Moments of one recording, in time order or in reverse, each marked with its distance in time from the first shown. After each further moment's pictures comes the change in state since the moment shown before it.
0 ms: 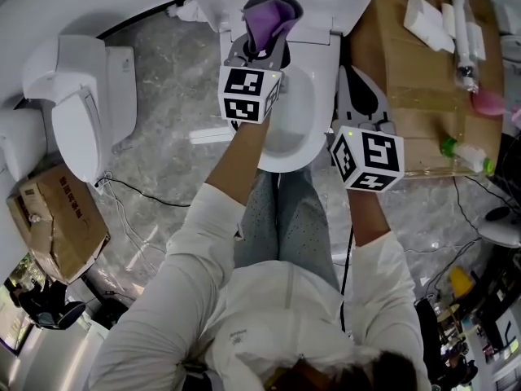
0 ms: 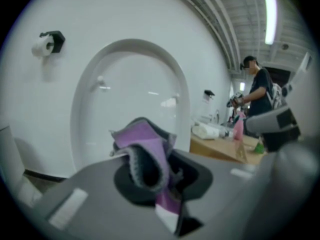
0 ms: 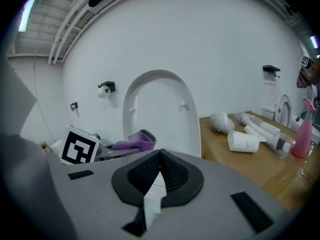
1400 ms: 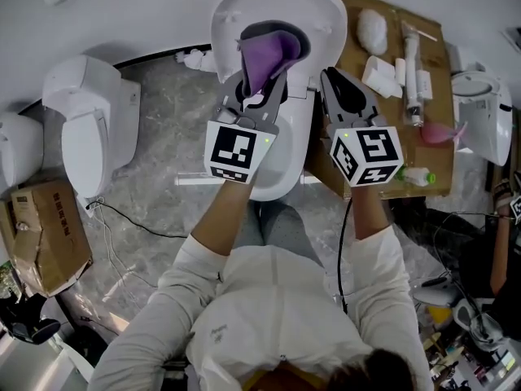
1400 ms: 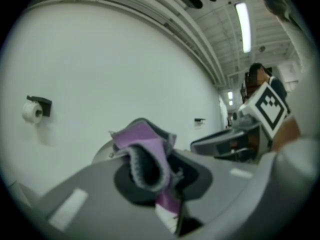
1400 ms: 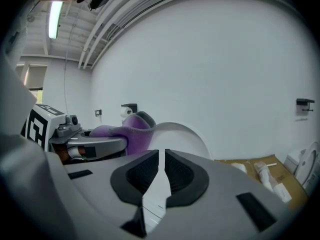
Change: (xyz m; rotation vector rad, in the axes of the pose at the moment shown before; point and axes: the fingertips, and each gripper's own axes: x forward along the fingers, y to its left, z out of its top) left arm -0.125 -0.052 0.229 0.159 -0.280 -0.015; right arm -0.033 0.038 0.190 -0.195 -0.131 0.230
